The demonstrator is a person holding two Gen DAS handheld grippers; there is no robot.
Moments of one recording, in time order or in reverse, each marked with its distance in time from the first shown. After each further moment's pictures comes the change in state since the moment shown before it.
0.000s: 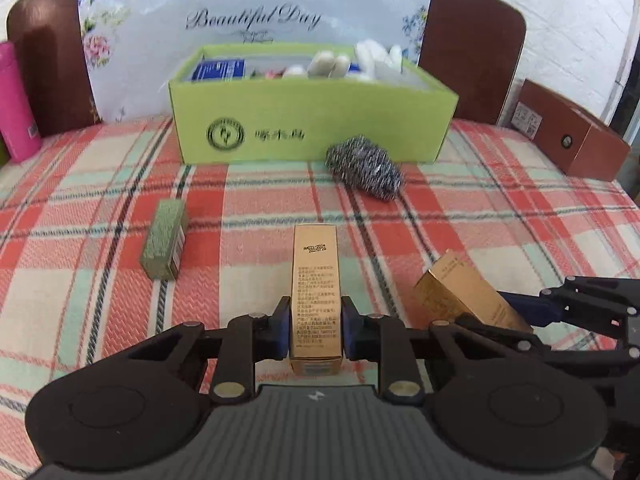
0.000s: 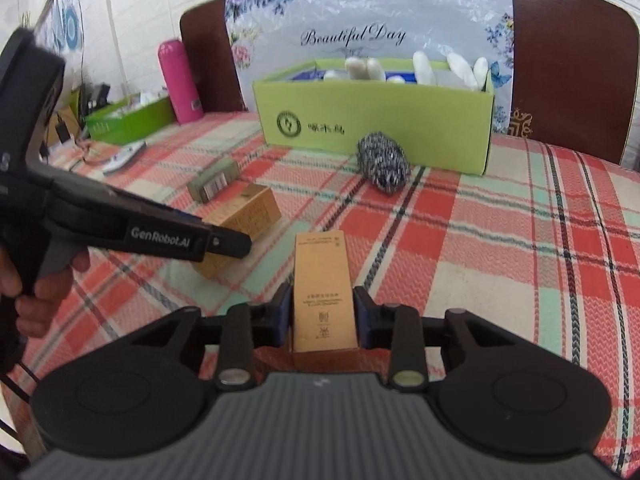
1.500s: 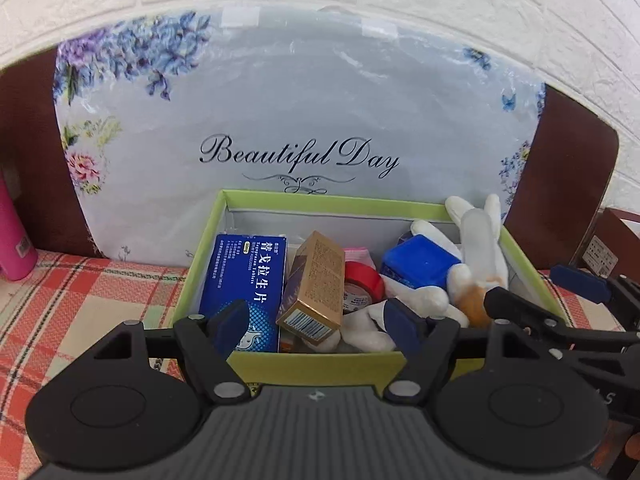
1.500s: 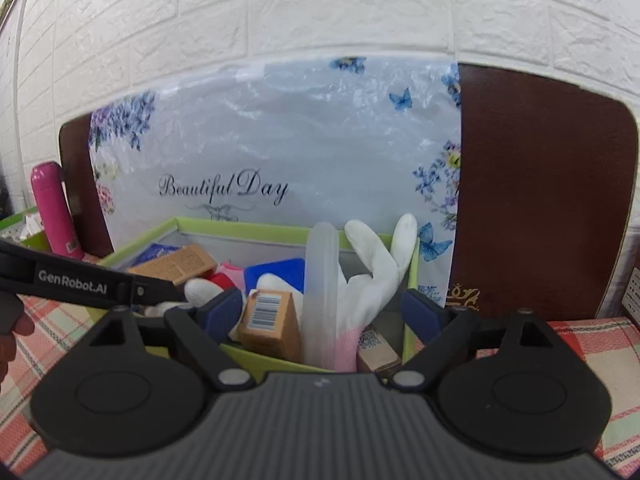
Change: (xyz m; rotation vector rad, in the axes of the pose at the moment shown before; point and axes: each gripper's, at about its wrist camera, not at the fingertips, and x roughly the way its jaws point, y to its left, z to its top) left arm 0.066 0.037 0.154 -0.069 -0.178 0.110; right arm 0.094 -0.083 0.139 0.027 -0.304 -0.216
